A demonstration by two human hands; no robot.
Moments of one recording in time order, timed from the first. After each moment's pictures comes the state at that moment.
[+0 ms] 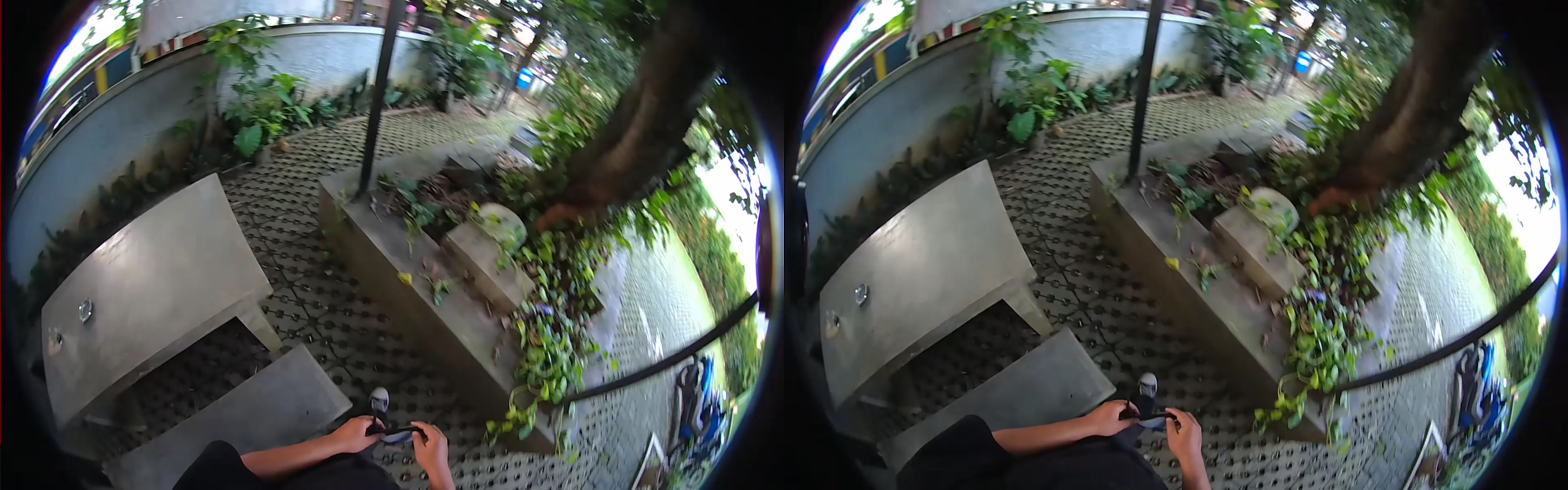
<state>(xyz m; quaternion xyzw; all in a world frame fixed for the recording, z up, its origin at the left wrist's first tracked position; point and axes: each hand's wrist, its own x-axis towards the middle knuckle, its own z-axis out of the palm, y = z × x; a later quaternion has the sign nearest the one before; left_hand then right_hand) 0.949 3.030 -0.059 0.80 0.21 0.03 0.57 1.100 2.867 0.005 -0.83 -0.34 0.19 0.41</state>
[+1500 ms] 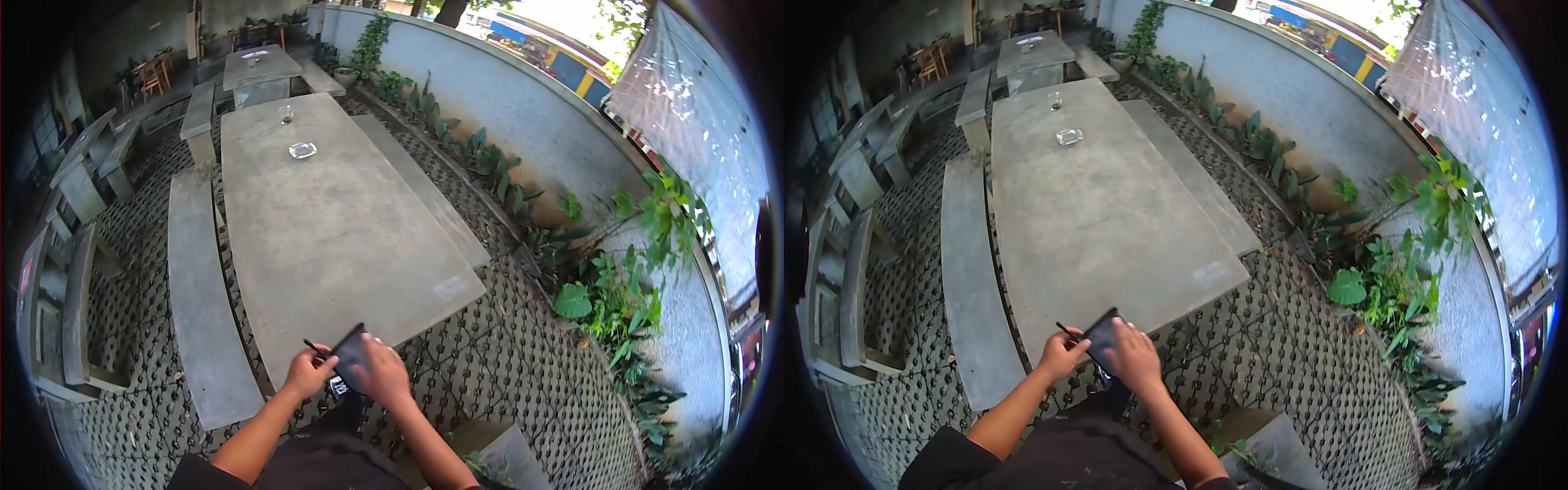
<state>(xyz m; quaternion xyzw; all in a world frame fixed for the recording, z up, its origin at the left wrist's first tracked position) 0.984 3.501 -0.001 0.08 0.79 0.59 0.15 1.057 3.694 0.026 0.02 -0.96 0.22 0.14</state>
